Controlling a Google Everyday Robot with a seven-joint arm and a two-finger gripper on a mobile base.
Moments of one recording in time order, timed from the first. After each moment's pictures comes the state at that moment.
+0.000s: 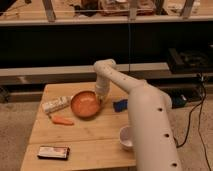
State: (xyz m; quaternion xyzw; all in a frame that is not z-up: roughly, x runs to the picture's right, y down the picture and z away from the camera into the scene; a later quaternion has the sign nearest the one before) arm -0.026 0.069 0.935 -0.23 -0.36 -0.65 0.63
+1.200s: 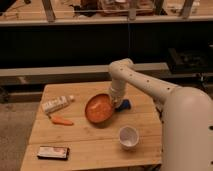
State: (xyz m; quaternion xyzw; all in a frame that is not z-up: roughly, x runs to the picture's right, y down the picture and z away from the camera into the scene) arm 0.049 0.107 0.859 -0.26 -0.33 -0.64 0.64
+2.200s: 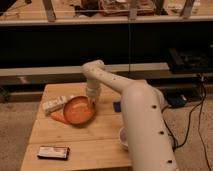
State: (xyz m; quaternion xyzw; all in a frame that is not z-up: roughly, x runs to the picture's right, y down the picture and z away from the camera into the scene) arm -0.070 0.082 0.917 -0.23 -0.37 -0.71 0.56
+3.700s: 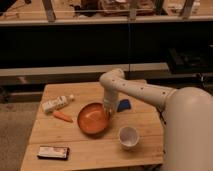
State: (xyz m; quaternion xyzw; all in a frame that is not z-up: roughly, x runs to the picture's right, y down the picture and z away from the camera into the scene) arm 0.009 0.149 0.843 -0.27 -0.33 -0.66 0.62
